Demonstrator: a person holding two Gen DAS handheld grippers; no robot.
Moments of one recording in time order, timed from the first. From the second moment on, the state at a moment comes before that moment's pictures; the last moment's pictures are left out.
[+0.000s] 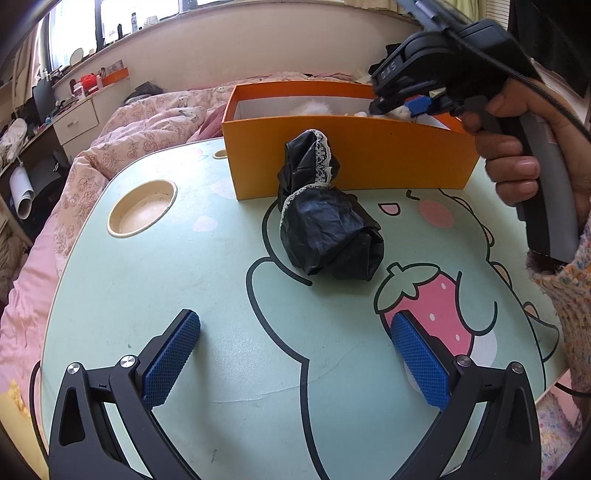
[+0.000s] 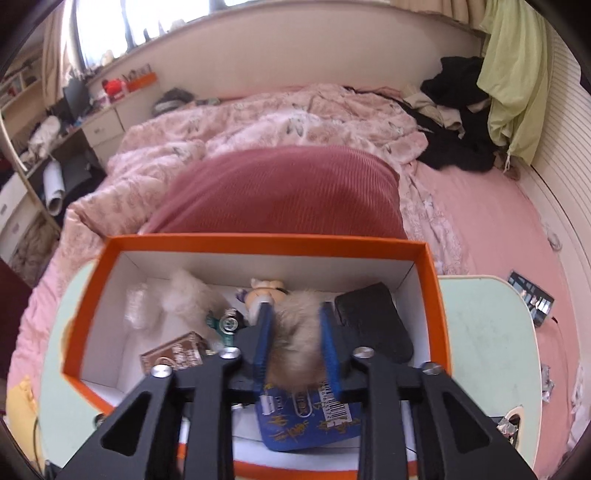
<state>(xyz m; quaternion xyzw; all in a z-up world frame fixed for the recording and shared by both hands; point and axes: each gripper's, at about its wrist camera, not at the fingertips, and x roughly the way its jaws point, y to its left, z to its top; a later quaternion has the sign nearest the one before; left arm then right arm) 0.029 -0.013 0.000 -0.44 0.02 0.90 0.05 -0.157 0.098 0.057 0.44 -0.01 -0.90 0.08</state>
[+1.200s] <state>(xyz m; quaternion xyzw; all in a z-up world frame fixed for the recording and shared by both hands) 0.031 -0.012 -0.001 -0.44 0.02 0.90 0.05 0.018 0.123 -0.007 0.43 0.06 -0.89 0.11</state>
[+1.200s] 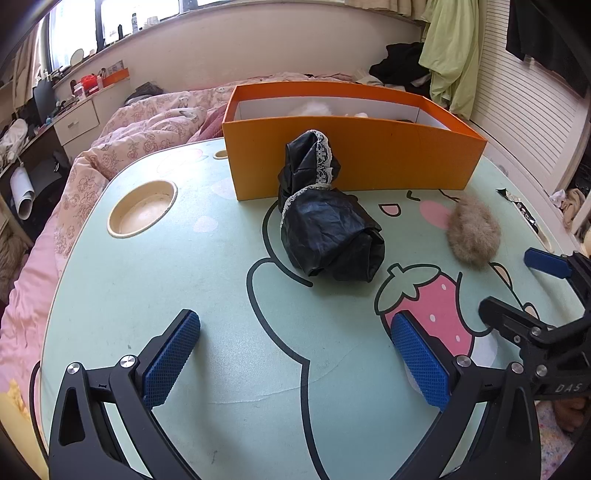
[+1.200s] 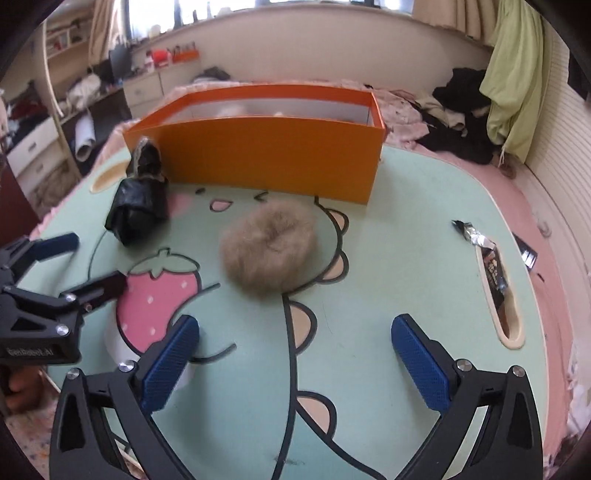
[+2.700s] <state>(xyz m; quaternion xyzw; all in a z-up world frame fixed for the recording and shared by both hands) 0.008 -0.032 0.089 -0.38 -0.02 0.92 0.08 0.027 0.125 -0.002 0.42 0.05 -0.90 0.12</state>
